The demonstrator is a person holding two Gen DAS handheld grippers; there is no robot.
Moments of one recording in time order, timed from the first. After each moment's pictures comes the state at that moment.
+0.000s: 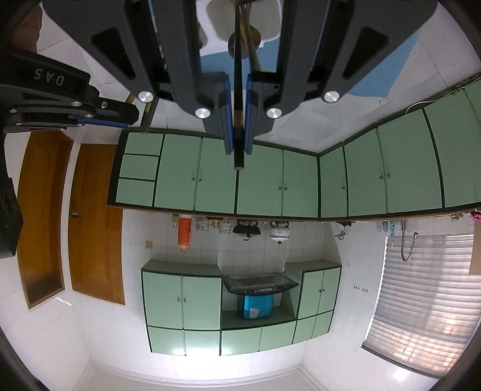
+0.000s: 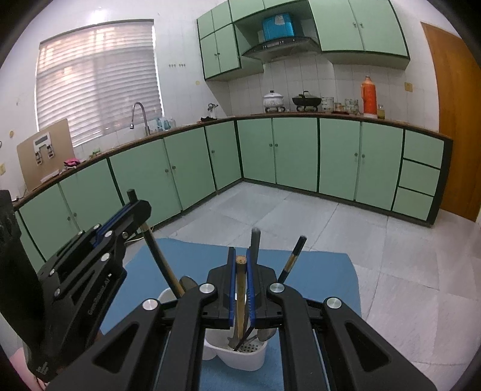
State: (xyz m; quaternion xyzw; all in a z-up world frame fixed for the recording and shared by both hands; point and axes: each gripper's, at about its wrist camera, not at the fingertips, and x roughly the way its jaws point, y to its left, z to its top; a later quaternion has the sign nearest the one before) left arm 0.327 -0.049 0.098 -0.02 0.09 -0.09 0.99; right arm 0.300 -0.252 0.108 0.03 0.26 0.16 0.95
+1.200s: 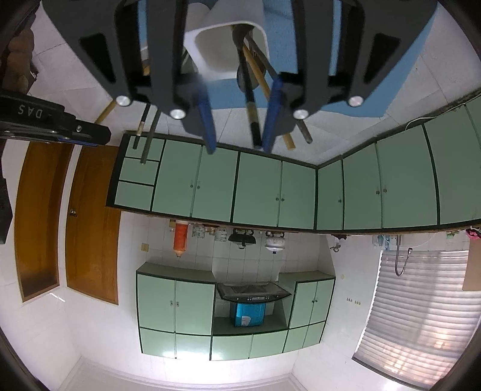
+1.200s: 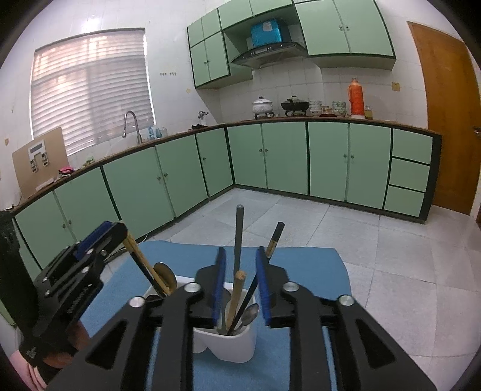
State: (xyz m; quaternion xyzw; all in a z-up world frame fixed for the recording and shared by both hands) left arm 0.300 -0.022 0.081 -0.05 0.10 -0.09 0.99; right arm 0.279 -0.262 0.102 0.05 0.24 0.14 0.96
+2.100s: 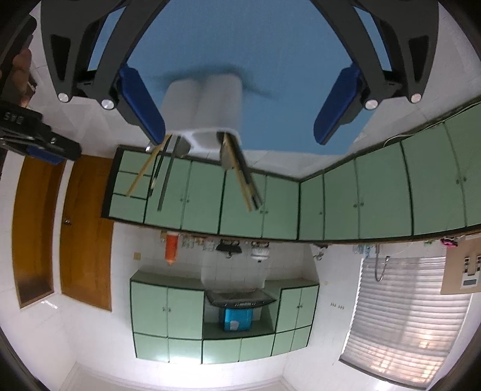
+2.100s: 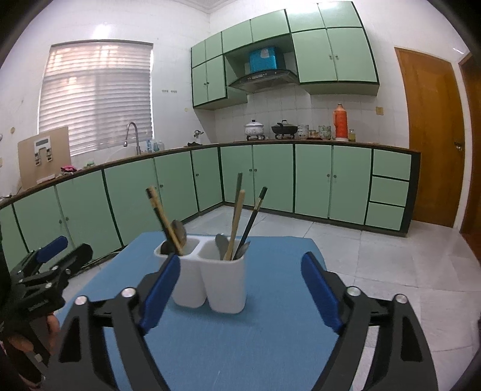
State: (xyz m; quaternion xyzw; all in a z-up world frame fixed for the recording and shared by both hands) left arm 0.168 0.005 0.052 -0.04 0.13 -0.05 0.99; right arm 0.140 -0.274 0.068 0.02 0.17 0.11 0.98
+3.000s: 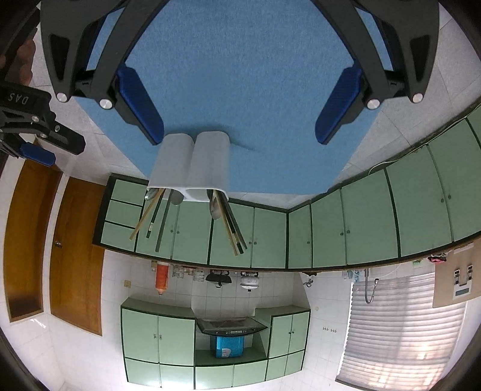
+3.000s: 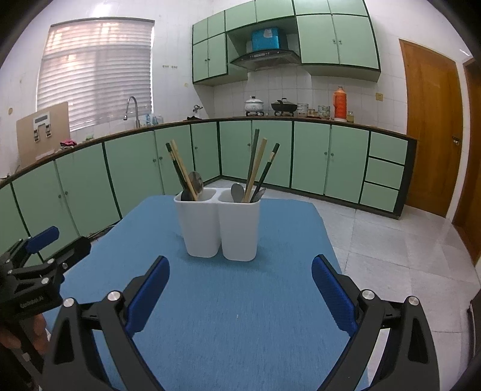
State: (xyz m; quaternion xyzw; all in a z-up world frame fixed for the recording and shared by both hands) left arm 0.106 0.017 0.039 -0.03 0.20 -0.02 0.98; right arm 0.088 -0.251 0.044 0.00 0.23 0.10 0.97
